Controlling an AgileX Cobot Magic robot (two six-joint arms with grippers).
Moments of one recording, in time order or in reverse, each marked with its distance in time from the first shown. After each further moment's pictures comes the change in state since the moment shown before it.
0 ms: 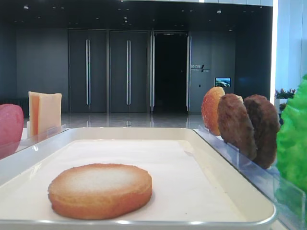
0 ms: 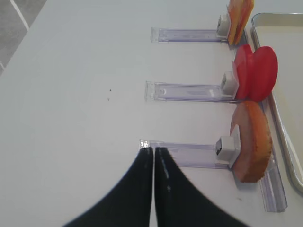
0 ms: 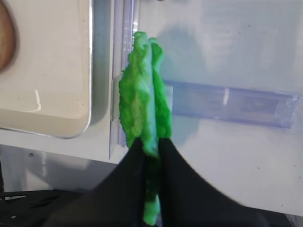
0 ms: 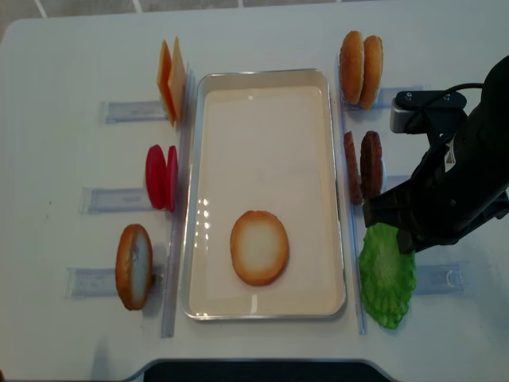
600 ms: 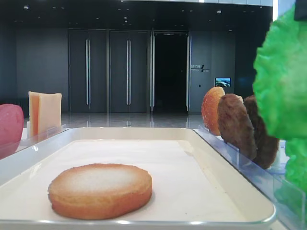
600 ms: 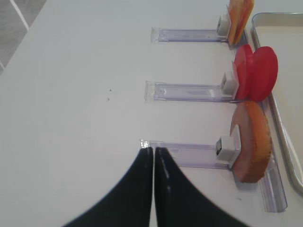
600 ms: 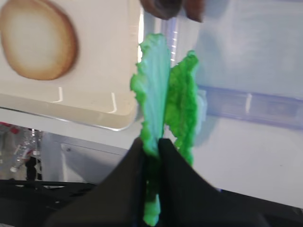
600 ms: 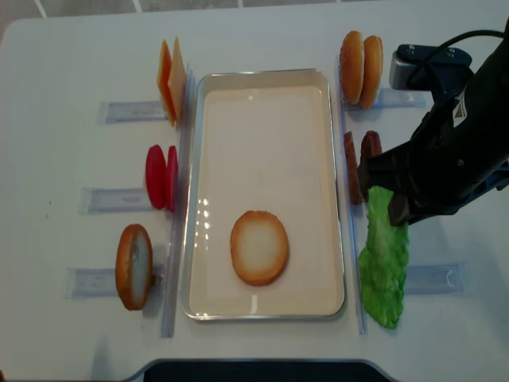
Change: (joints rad) left arm 0.000 0.000 0.000 0.000 0.000 0.000; right arm 0.004 -0.025 -0.158 0.075 0.110 -0.010
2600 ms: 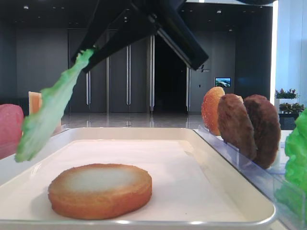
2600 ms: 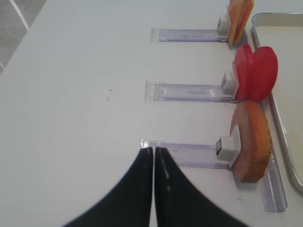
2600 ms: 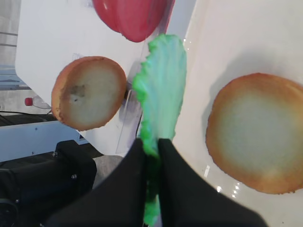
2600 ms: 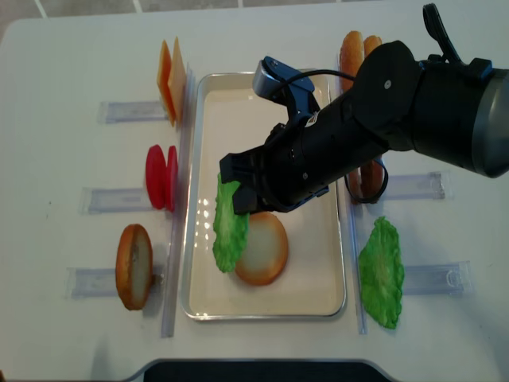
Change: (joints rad) left arm 0.000 0.000 0.000 0.000 0.000 0.000; right arm 0.198 0.364 -0.029 0.741 -0.546 -0.562
